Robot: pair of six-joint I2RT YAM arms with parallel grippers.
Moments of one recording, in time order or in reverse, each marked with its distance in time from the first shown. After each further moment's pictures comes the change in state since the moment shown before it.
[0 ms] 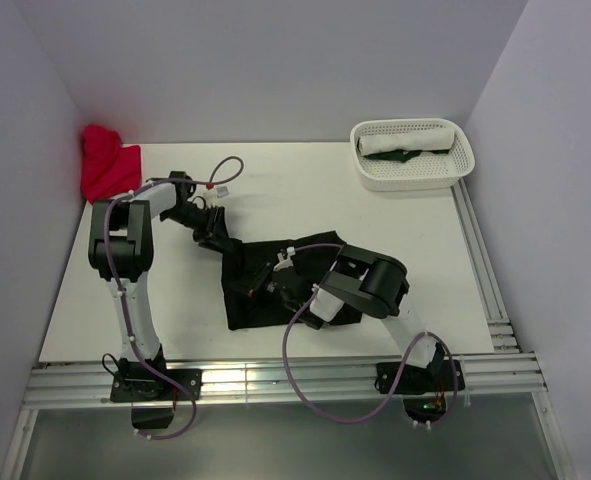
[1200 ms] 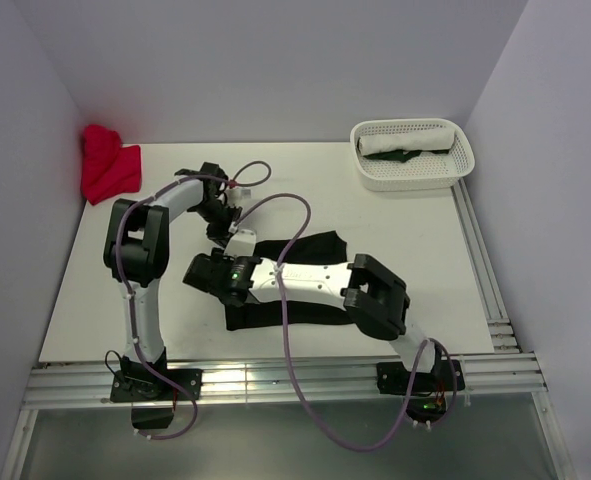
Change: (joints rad) left arm -0.182 -0.002 0.095 -0.037 -0.355 -0.119; right arm 0.220 -0.086 0.907 -1.764 0.613 -0.254
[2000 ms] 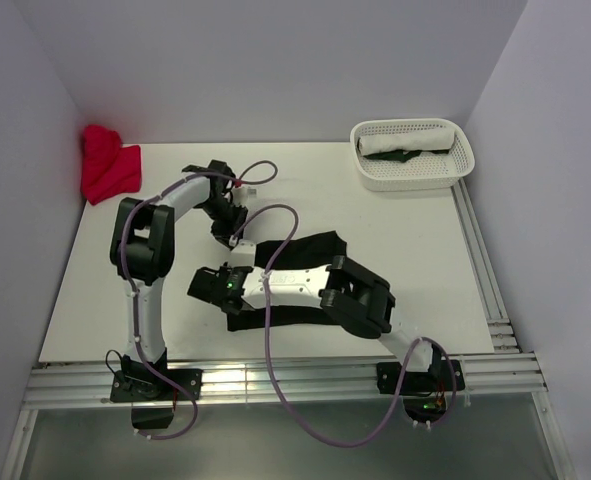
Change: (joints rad) left arm -0.039 0.031 0.069 -0.057 -0.031 -0.019; right arm 0.007 0.144 0.026 -0.057 0.013 -0.047
